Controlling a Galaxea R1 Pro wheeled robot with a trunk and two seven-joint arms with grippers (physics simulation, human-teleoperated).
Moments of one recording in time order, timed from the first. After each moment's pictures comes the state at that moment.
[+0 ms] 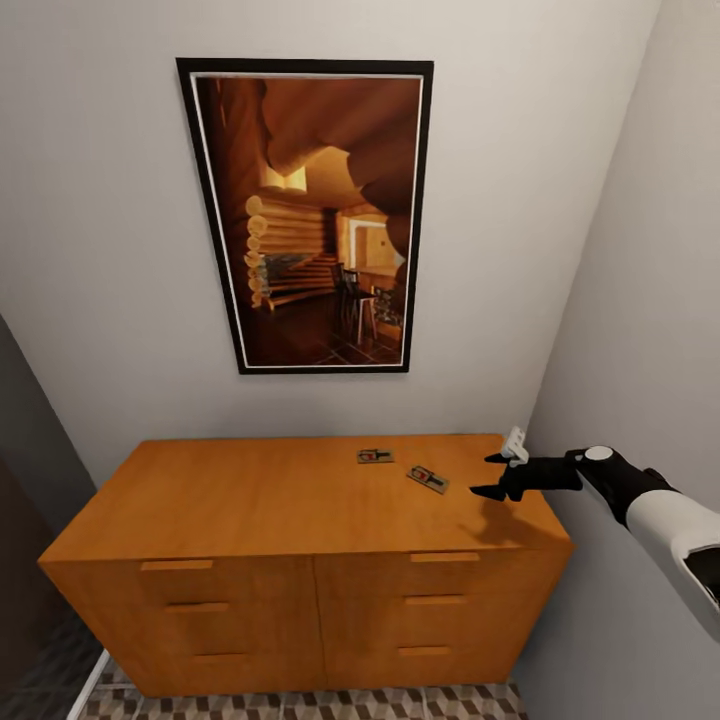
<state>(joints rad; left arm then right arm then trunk) 0.08 0.04 0.44 0.04 -0.47 -0.82 0.09 -1.13 -0.34 0.37 -0.18 0.04 -0.15 1.06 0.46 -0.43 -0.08</state>
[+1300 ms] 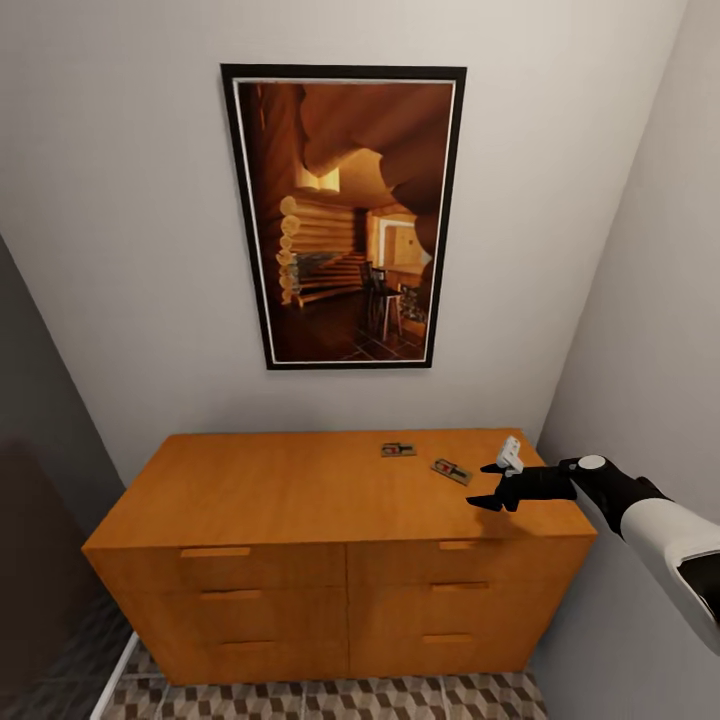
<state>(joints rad) 0.08 0.03 0.44 0.04 -0.47 -0.82 0.09 -1.10 -0.32 0.37 -0.17 0.05 -0.15 1.06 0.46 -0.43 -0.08</state>
